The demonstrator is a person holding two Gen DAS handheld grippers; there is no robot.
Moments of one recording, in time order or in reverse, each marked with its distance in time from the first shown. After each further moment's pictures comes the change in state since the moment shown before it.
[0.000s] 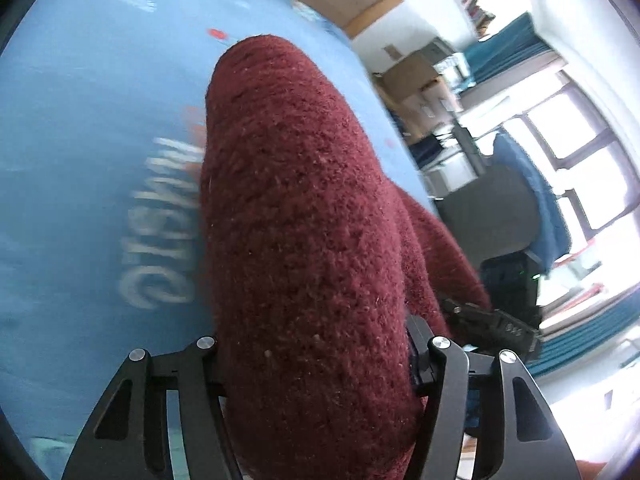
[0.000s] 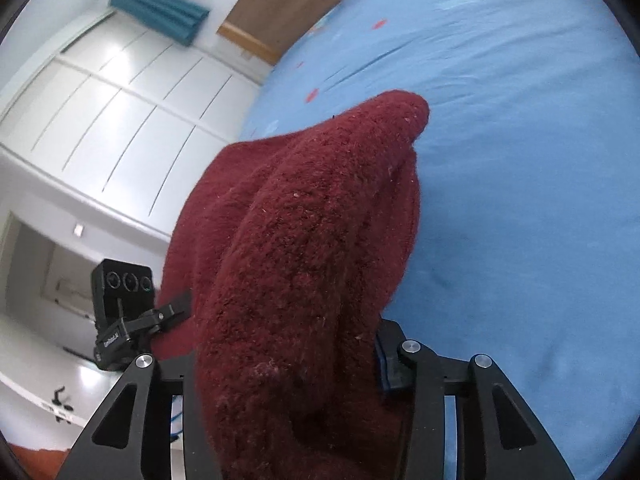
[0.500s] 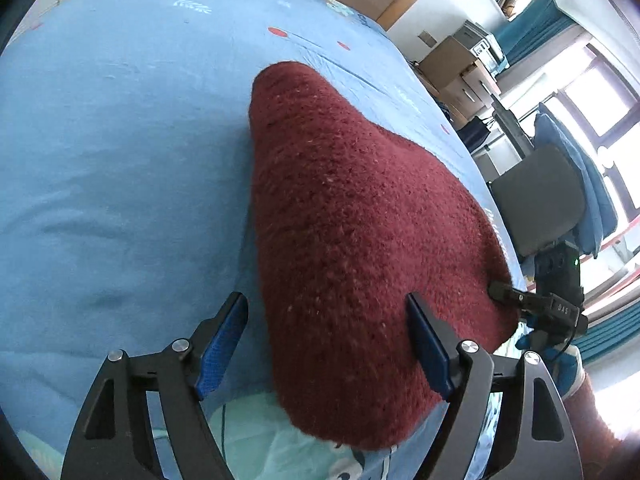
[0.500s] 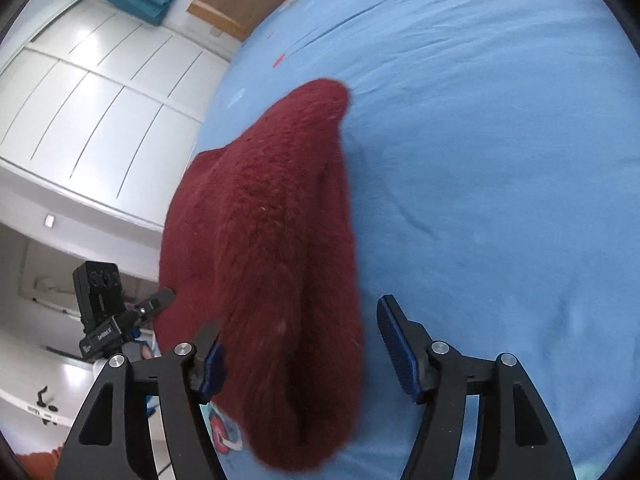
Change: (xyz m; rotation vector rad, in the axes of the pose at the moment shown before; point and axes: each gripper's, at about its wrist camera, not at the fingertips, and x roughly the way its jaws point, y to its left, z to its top) left arm -0.030 0.033 -0.030 0.047 0.010 0.162; right arm 0.012 -0.018 -0.022 0.053 0.066 -0.117
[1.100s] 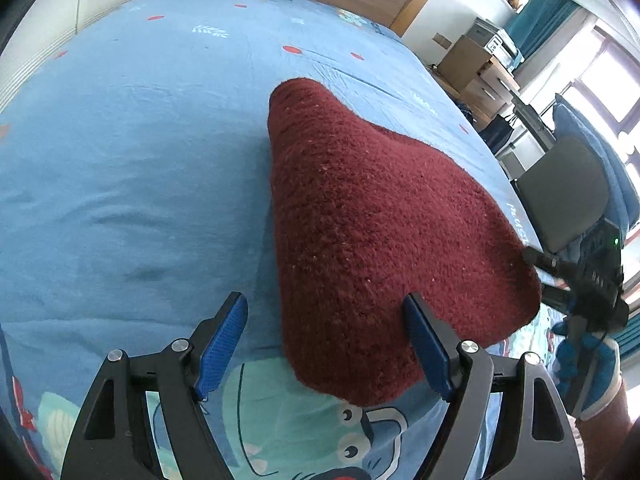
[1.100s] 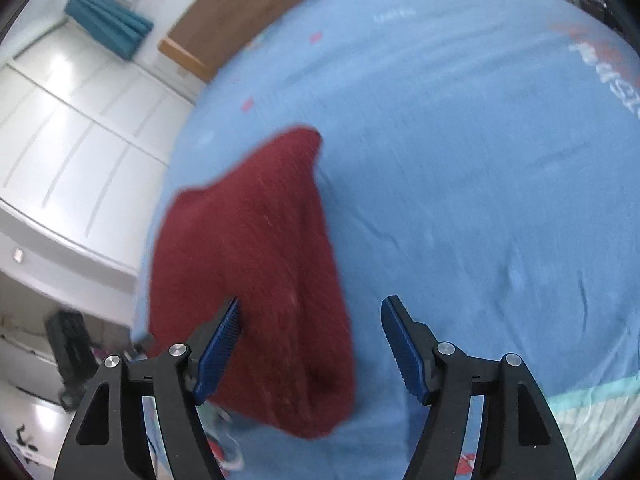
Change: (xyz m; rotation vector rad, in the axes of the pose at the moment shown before) left arm 0.023 -0.044 -0.022 0.043 -0.044 0.144; right arm -0.015 0.036 -0.019 0.047 -0.180 -0.148
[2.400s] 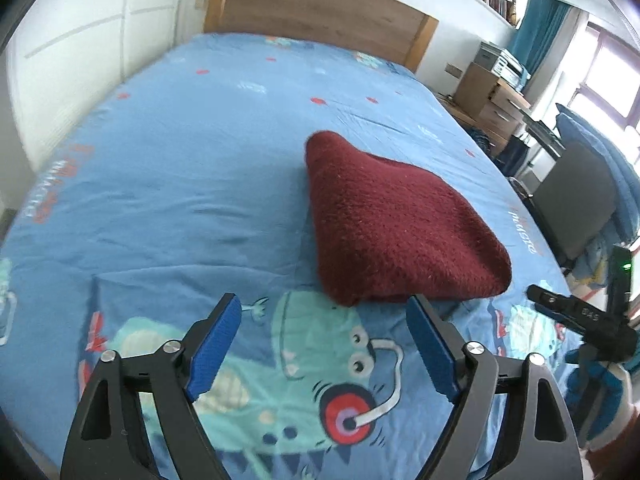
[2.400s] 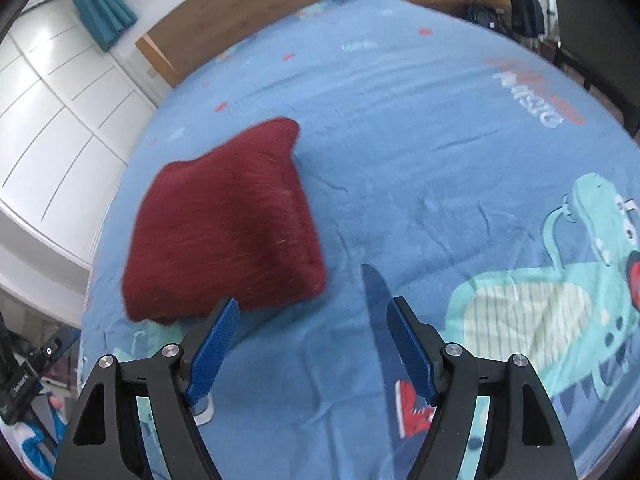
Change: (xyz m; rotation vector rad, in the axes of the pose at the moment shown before) left arm -0.115 -0.030 -0.076 0.042 -0.171 0.174; right arm -0.073 0.046 -0.088 -0.069 -0.083 -0.263
